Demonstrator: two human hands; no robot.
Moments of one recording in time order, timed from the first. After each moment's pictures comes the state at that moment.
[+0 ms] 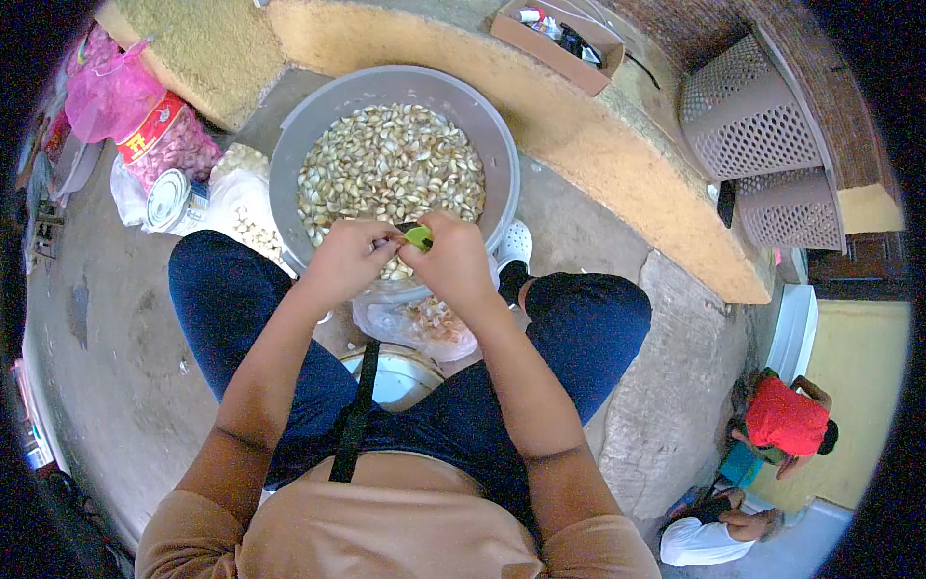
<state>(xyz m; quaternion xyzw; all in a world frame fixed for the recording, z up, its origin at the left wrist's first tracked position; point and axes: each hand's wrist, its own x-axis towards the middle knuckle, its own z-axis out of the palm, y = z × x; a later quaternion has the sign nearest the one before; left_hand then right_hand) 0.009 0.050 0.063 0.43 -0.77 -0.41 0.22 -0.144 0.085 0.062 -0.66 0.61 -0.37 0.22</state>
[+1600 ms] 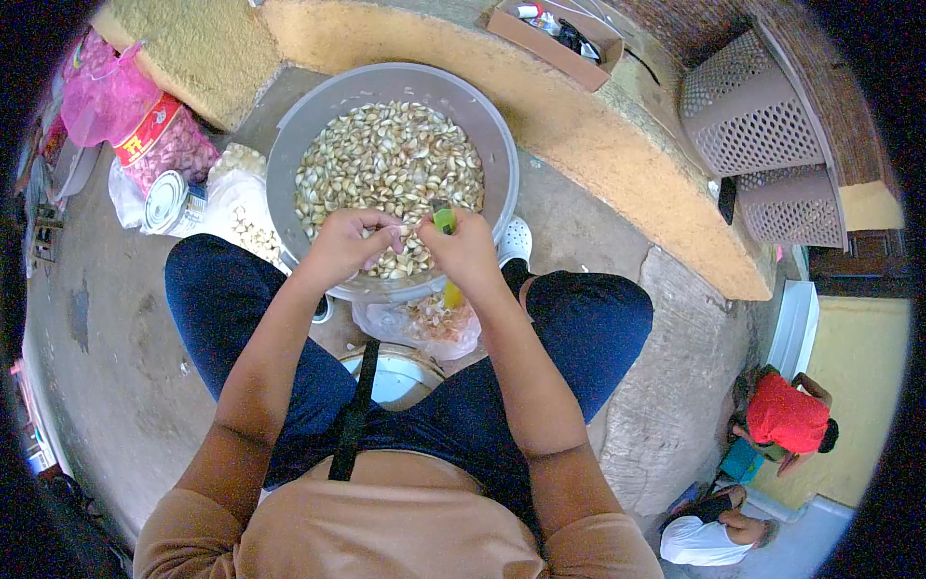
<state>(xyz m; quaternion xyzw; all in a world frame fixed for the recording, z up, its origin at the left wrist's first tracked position) 0.008 0.035 0.054 0.44 -0.62 -0.61 0.21 -0.157 0.077 0.049 -0.41 0.63 -0.41 0.51</state>
